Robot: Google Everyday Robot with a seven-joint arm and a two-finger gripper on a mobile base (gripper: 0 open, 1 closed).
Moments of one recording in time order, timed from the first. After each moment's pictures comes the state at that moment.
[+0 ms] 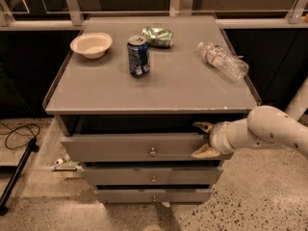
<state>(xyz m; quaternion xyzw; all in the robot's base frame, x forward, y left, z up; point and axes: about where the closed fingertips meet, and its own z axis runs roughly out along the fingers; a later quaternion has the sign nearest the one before) 0.548 -0.175 0.624 -0.65 0.67 0.08 0.35</state>
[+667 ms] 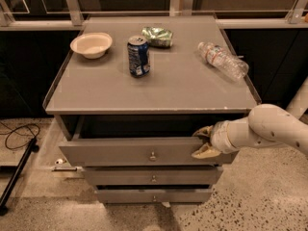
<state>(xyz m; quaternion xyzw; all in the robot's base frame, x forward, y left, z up) 0.549 -0.175 0.632 -0.65 0.67 0.08 0.35</state>
